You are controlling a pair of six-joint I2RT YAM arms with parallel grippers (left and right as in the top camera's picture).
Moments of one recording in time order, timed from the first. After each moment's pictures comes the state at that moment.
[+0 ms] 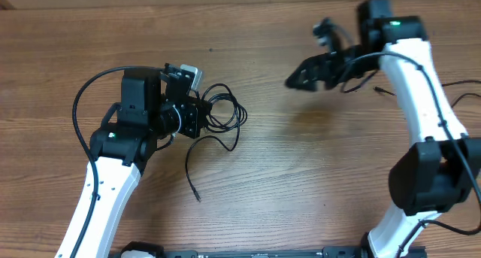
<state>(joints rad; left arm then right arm) -0.18 1.24 1.06 -0.62 0.48 -0.01 0.10 1.93 1.81 -1.27 -0.75 -0.37</state>
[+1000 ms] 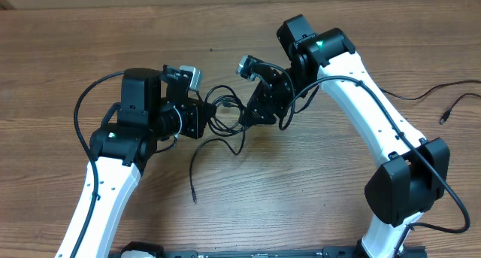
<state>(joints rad) -0.18 1.24 1.06 -0.63 0.56 -0.15 0.42 1.93 1.81 -1.29 -0.80 -0.64</state>
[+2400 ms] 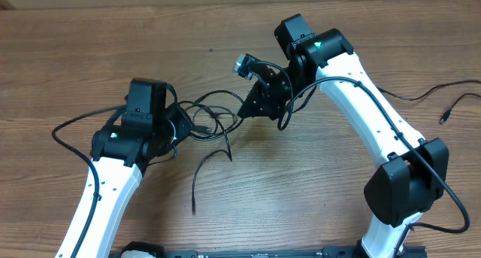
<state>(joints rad) -0.19 1.24 1.06 -0.85 0.12 -0.89 0.43 1.93 1.81 -1.27 -0.84 -0.63</state>
